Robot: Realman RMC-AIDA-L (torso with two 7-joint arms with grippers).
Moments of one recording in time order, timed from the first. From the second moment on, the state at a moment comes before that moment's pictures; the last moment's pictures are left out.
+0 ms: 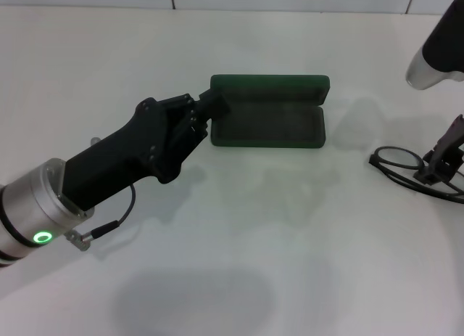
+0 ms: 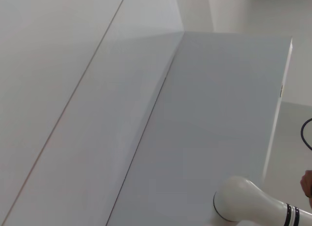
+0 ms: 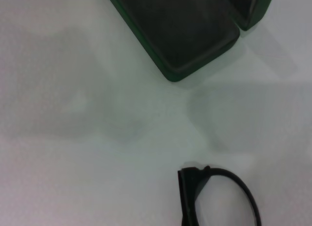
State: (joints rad) left arm -0.40 -2.05 1.49 0.20 0.74 1.85 -1.01; right arm 0.77 2.03 -1.42 -1.08 -2.70 -1.45 2.36
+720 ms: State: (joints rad) left arm -0.40 -2.05 1.50 0.20 0.74 1.85 -1.01; right arm 0.77 2.03 -1.43 -1.08 -2.69 -1.42 2.36
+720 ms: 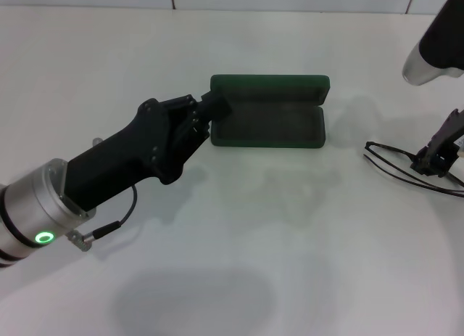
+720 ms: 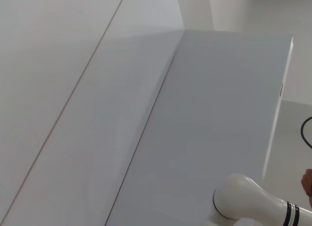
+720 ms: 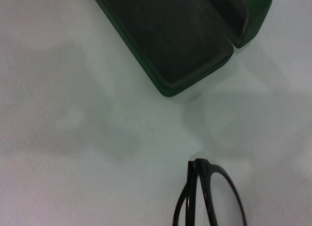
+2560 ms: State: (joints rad) left arm -0.43 -2.05 1.50 0.21 0.76 1.85 -1.01; right arm 0.60 2.00 -0.86 -1.17 -2.14 -1.74 1.92
